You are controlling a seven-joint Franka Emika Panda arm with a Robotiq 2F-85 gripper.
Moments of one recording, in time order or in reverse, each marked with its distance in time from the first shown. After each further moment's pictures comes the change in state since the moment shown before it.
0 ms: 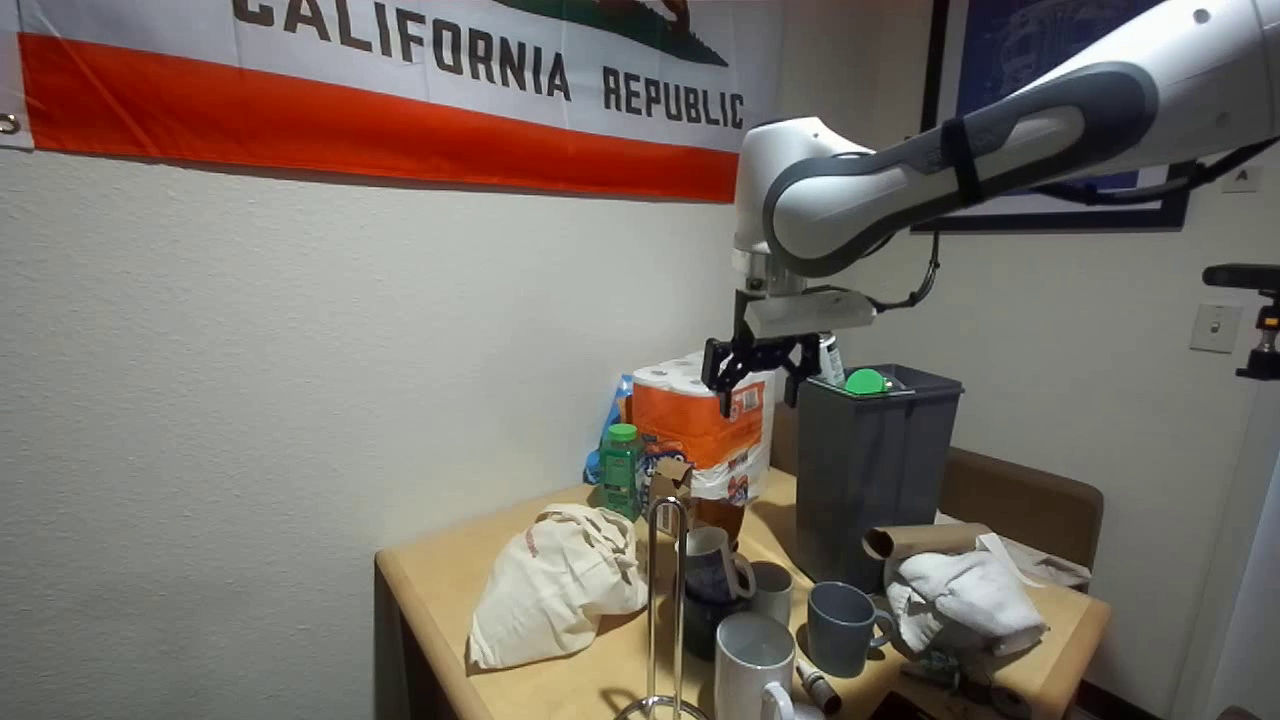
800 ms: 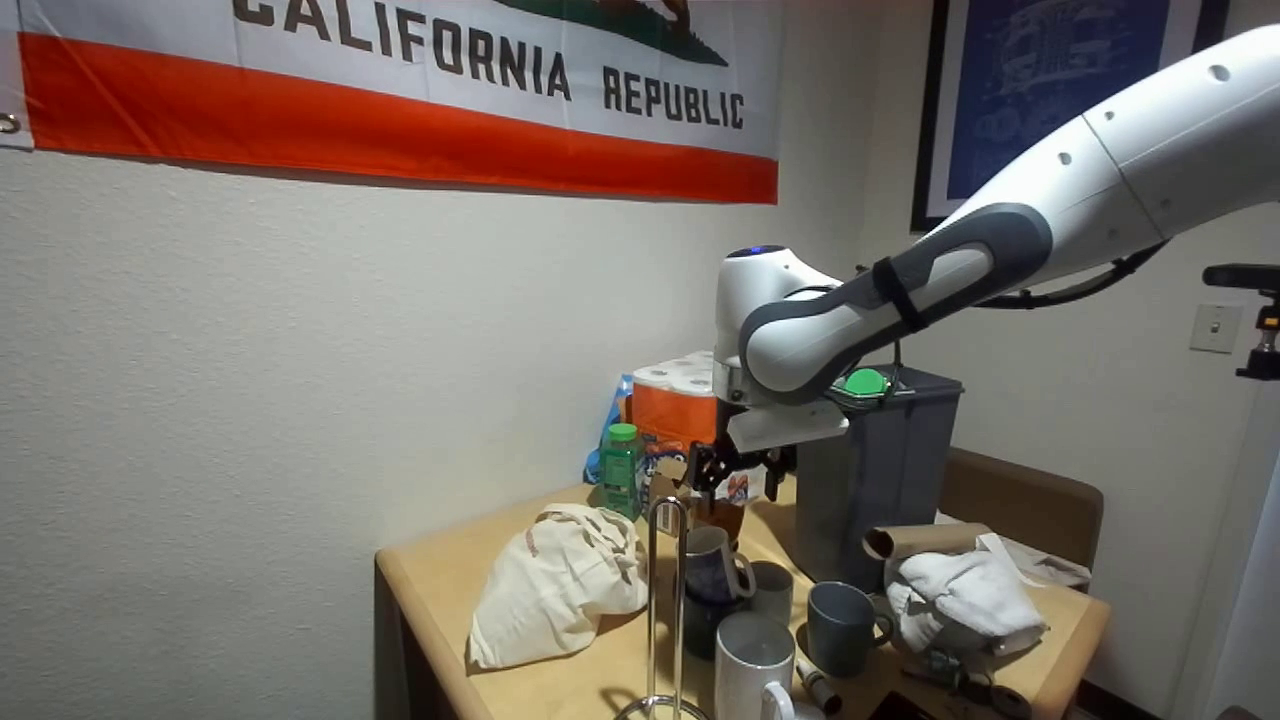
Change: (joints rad) arm 0.002 0.169 -0.008 -0.074 0.030 0.204 -0.041
